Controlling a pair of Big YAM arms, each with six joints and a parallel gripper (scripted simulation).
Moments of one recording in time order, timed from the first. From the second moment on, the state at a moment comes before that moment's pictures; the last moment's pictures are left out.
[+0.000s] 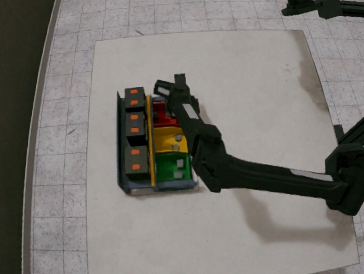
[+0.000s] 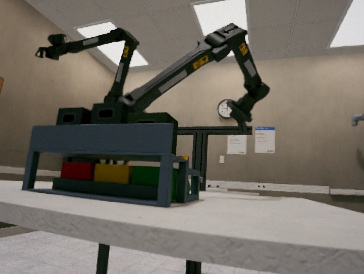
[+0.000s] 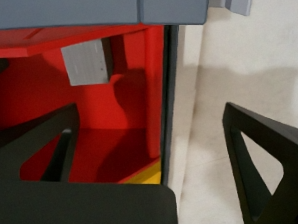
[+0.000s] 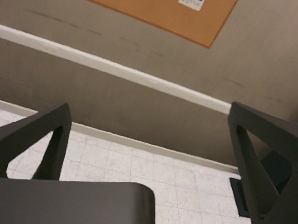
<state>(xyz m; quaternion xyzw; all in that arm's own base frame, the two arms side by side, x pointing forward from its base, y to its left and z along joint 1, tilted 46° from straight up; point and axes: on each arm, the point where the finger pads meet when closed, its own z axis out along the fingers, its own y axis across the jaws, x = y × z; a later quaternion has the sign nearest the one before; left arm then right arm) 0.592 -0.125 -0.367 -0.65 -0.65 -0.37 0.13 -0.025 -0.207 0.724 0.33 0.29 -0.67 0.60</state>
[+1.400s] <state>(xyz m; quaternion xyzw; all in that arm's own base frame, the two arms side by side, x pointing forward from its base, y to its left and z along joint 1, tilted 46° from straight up) 0.590 -0.124 -0.368 -0.65 -0.65 -0.37 0.13 -0.025 -0.207 0.724 0.33 0.29 -0.67 0.60</state>
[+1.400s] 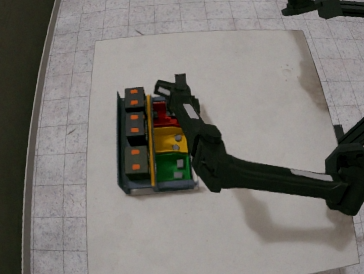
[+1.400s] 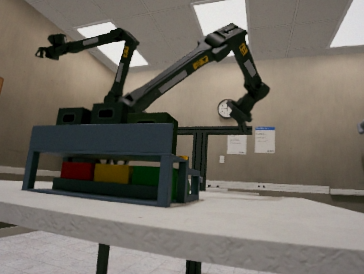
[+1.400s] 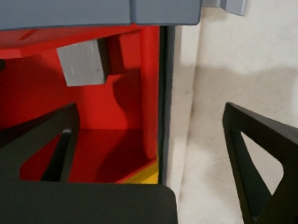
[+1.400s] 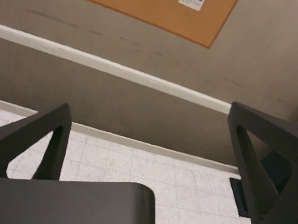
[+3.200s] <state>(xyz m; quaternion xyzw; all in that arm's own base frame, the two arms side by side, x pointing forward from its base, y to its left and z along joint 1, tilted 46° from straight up) 0.590 -0.124 -0.368 -0.66 -0.65 -0.37 0.13 -0.025 -0.207 0.724 0.33 0.29 -0.67 0.60</state>
